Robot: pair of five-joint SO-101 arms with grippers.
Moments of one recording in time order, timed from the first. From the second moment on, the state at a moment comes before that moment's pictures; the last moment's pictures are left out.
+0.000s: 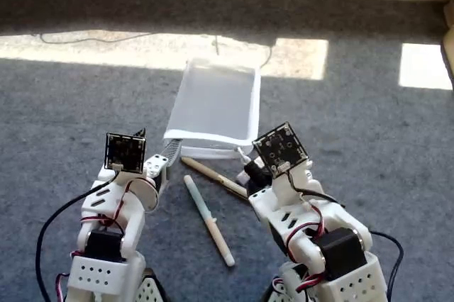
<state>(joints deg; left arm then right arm) 1.6 -96.3 96.3 31.3 2.8 -26.0 -80.3 58.1 75.0 11.1</state>
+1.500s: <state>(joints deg) 6.4 -95.3 61.9 65.4 -1.5 -24.2 -81.1 53.9 63.6 11.3</state>
